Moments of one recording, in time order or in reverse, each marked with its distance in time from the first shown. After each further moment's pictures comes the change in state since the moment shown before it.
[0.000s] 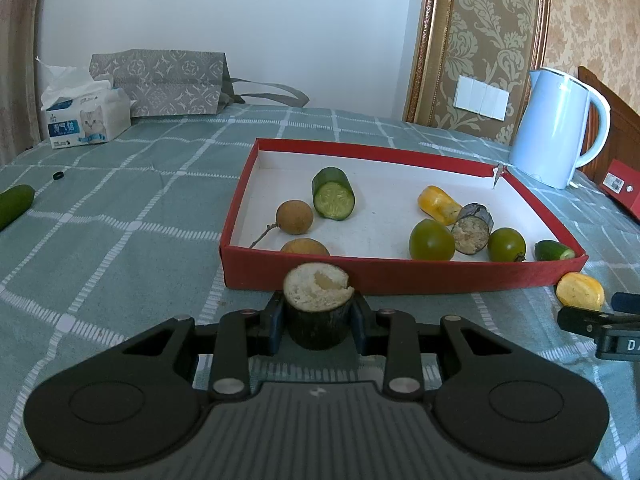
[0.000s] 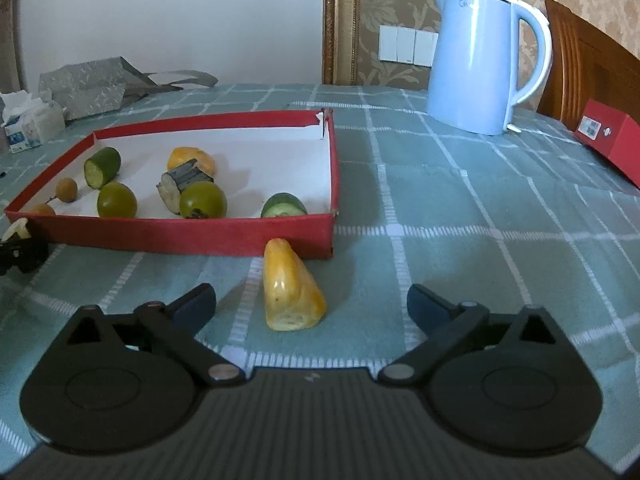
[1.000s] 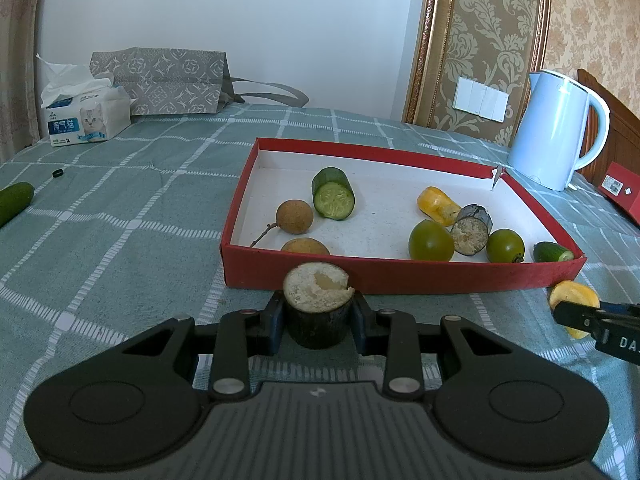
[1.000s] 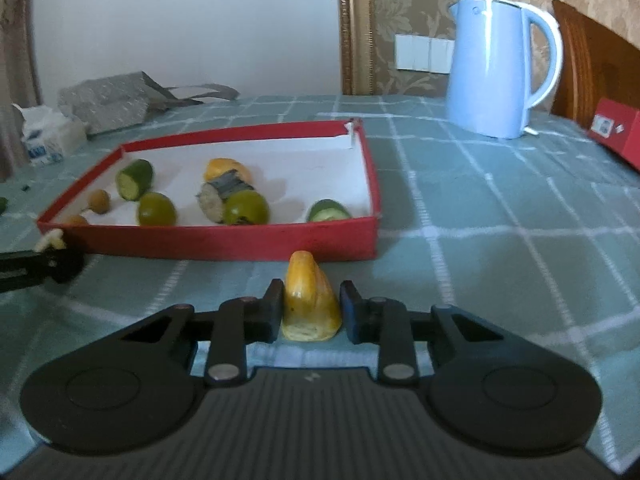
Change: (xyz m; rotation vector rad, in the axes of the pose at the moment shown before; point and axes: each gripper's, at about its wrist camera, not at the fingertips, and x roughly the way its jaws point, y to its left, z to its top) left arm 0.000 0.001 -0.001 -0.004 -0.001 -0.004; right arm -0.011 0.016 -0.005 0.041 -0.037 0.087
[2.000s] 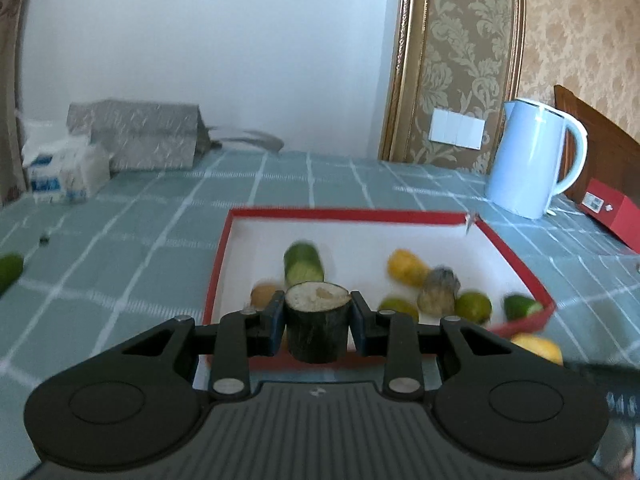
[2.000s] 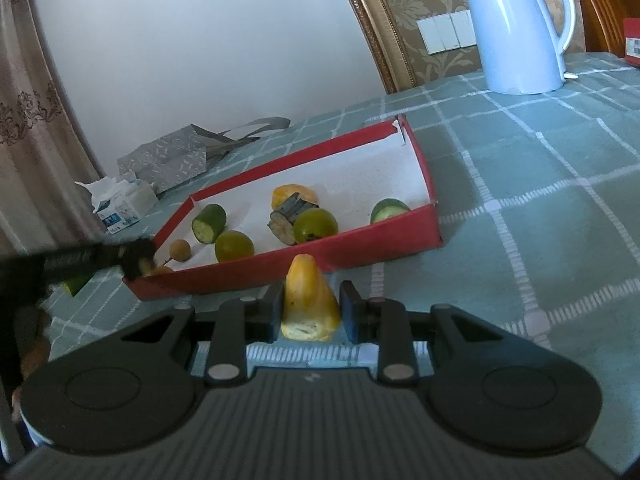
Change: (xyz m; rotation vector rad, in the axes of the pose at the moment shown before) left arm -0.010 -0.018 0.049 0.059 -0.081 -0.039; right arm -0.006 -0.013 -0.005 0.219 -0.044 0.255
